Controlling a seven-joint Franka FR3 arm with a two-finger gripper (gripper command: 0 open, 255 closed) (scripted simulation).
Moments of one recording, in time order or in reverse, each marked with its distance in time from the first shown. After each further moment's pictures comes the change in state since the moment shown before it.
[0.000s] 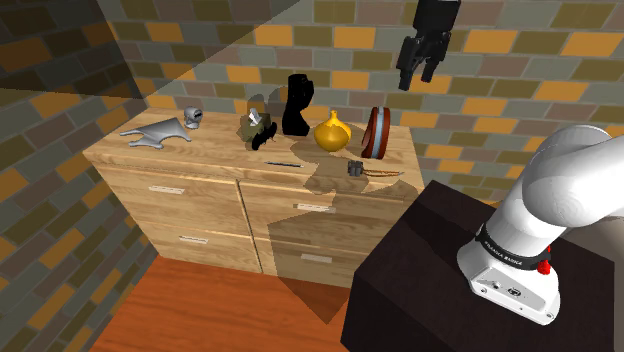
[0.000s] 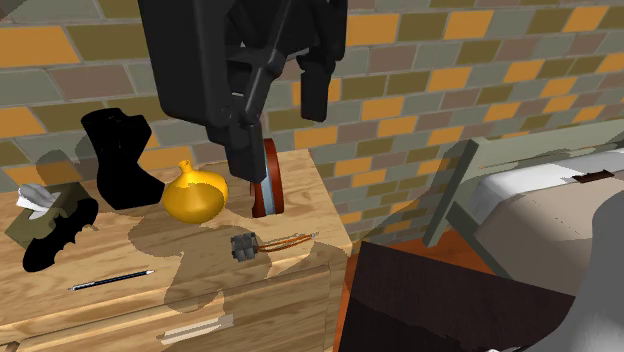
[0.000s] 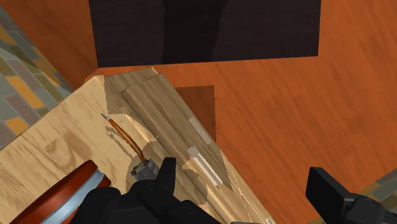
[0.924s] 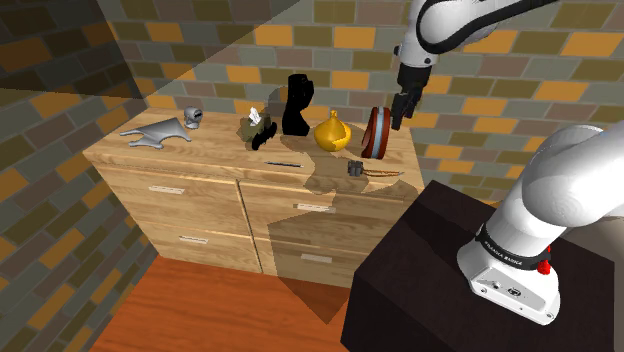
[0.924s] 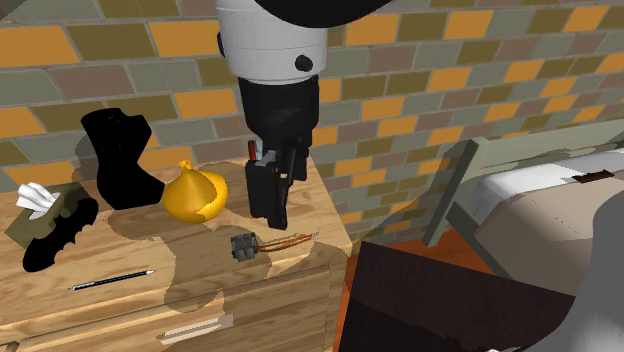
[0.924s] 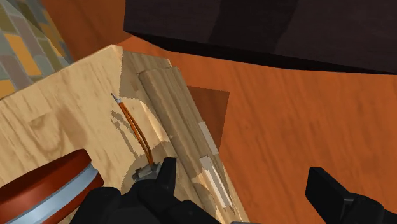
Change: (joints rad) arm -0.007 0.204 -0.156 -0.204 -0.118 0.386 -0.299
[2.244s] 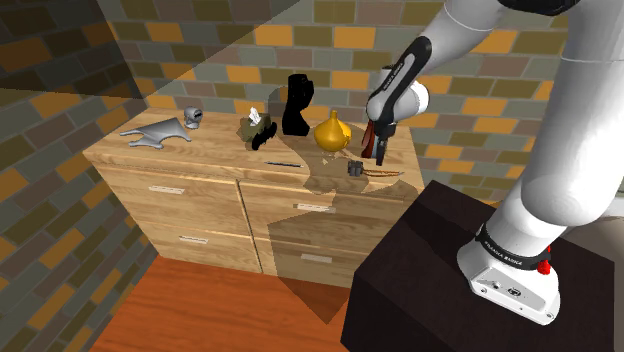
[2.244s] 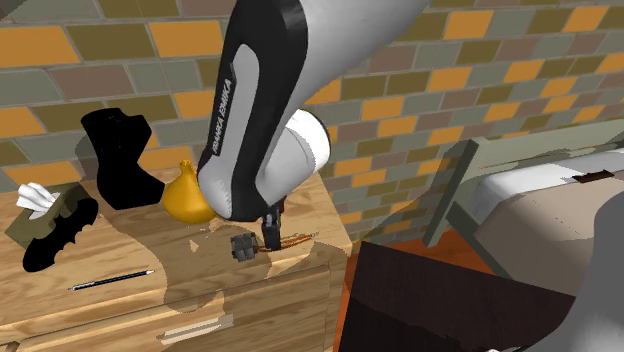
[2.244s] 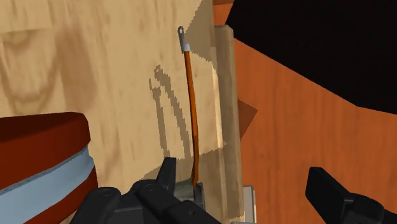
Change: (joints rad) arm -0.009 0.821 -0.125 0.173 0.170 0.617 -0.609
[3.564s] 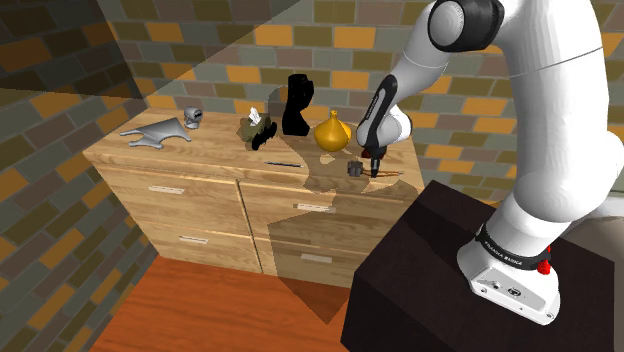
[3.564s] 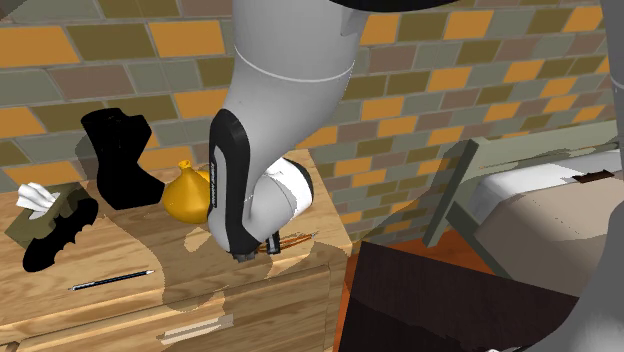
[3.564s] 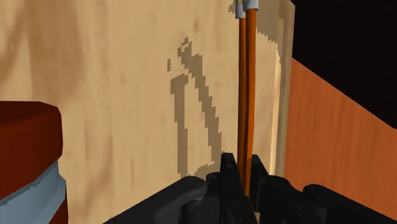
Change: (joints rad) arm -0.123 0.353 0.120 0.181 0.098 0.172 -0.175
